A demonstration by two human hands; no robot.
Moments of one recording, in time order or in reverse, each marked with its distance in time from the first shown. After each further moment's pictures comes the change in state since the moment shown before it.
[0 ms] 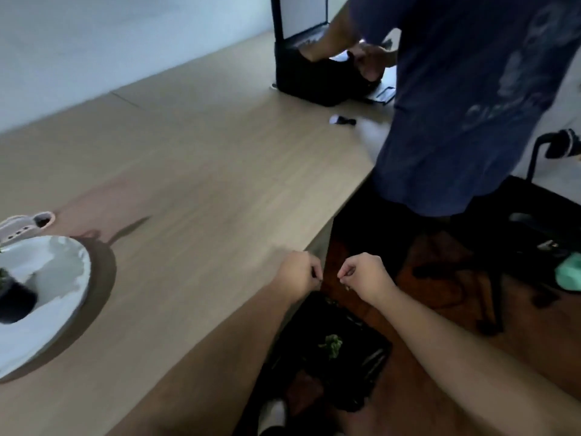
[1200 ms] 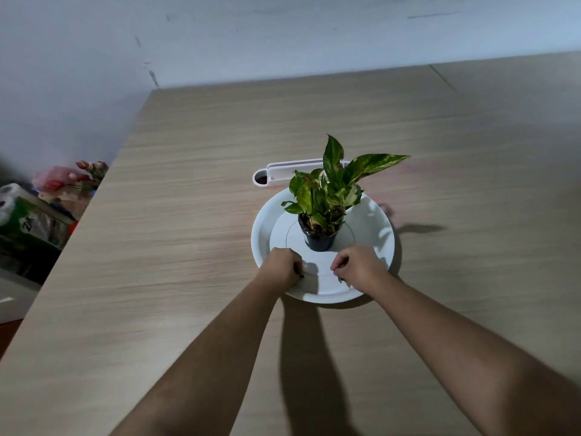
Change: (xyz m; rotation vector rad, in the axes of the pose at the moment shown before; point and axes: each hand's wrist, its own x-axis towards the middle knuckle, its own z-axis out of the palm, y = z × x) left_hand -0.276 -0.383 -0.206 -0.142 0.461 -0.797; right_hand -0.023 -0.419 0.328 -0.222 -0.584 -0.593
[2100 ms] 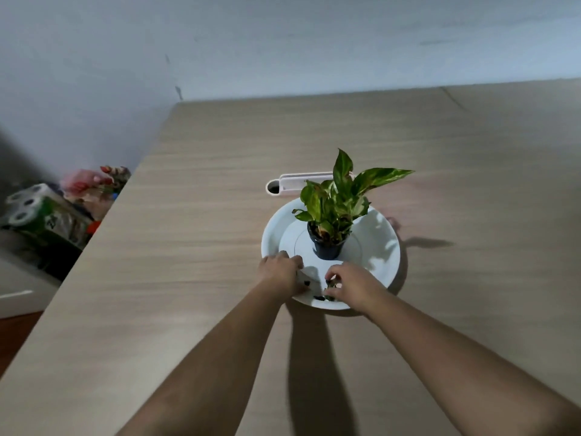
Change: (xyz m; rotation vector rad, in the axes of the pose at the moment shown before) left_hand -0.021 0.002 -0.010 0.412 0.053 -0.046; right_hand -0.016 -0.009 0.010 -0.268 -0.113 -0.189
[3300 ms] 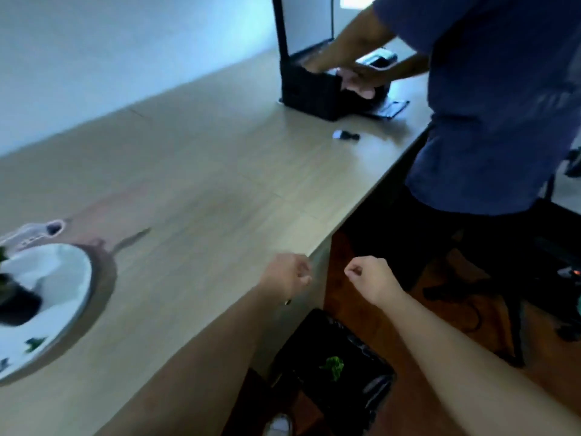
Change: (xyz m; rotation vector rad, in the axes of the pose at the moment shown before) left_hand -0.183 0.497 0.121 -0.238 -0.261 0.846; right_hand -0.454 0.370 -0.008 0.407 0.636 0.834
